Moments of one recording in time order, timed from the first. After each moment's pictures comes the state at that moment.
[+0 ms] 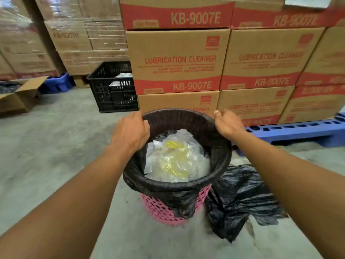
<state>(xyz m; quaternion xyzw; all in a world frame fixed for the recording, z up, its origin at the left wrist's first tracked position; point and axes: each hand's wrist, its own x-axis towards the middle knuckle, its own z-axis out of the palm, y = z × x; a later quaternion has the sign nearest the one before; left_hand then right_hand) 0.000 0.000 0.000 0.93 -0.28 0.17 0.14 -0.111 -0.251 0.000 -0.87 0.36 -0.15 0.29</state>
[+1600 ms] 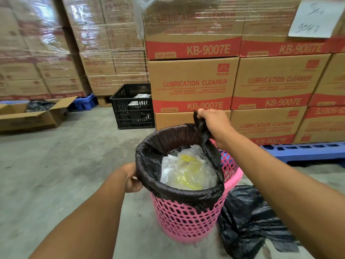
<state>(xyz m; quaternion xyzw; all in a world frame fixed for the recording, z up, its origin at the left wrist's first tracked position) 0.006 0.062 -0.058 0.67 0.18 -0.37 0.61 -0.090 -0.167 0.058 -0.71 0.22 -0.25 0.62</state>
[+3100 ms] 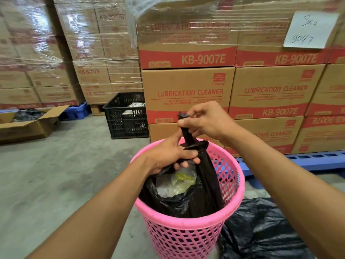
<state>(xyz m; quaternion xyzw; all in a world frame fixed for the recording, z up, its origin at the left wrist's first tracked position) -0.033 -0.038 0.041 0.69 -0.33 -0.34 0.55 -0.099 -0.169 0.104 -0.83 0.05 -0.19 0.52</state>
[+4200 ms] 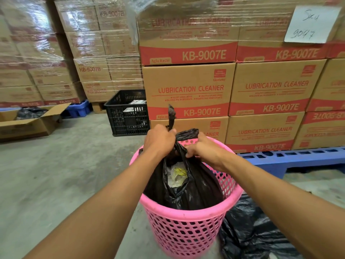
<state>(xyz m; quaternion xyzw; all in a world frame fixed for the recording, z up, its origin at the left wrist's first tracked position) -0.014 -0.043 0.044 0.92 -0.16 0.01 0.37 -0.092 -0.167 0.021 -0.77 0.19 -0.01 0.61</state>
